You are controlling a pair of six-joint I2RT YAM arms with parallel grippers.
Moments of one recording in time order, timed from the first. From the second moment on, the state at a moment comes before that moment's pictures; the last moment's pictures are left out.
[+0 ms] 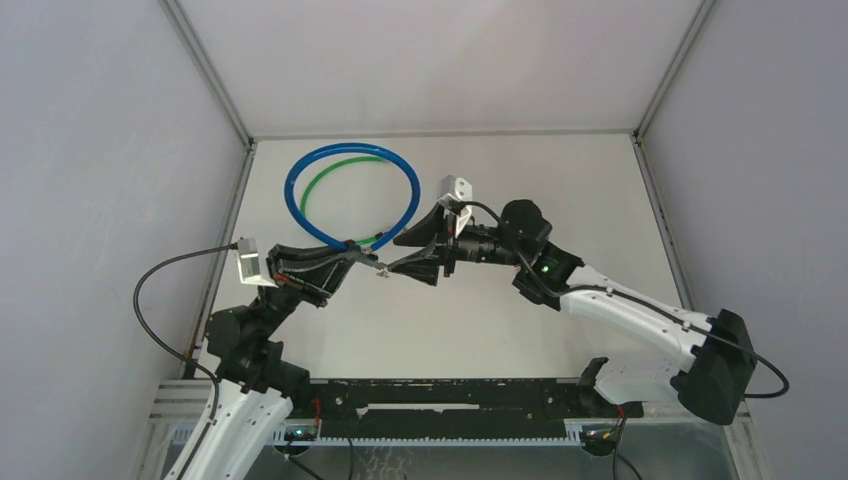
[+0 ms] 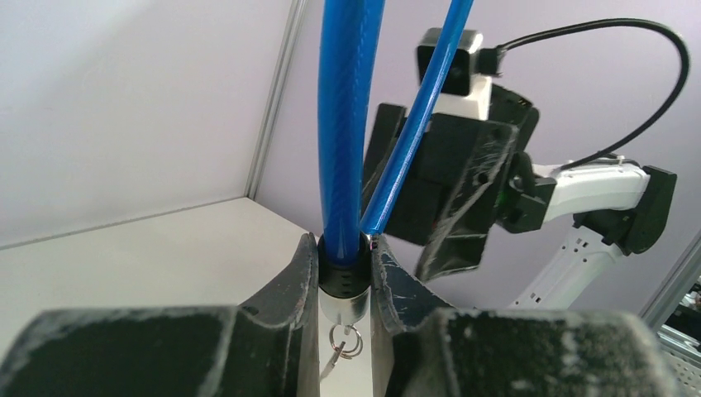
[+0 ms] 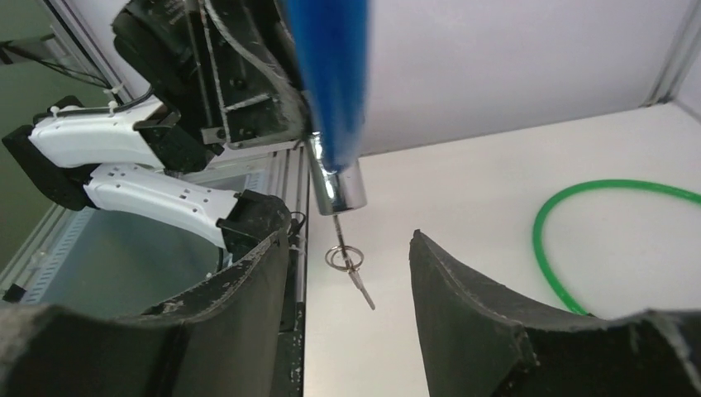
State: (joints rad) left arm -0.34 0.33 0.39 0.52 0.50 -0.68; right arm 0.89 1.19 0.98 0.31 -0.59 0.21
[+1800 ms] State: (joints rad) left arm -0.25 0.34 0.44 0.62 0.49 -0.72; right arm 0.89 1.24 0.83 0.24 -0.55 0.13
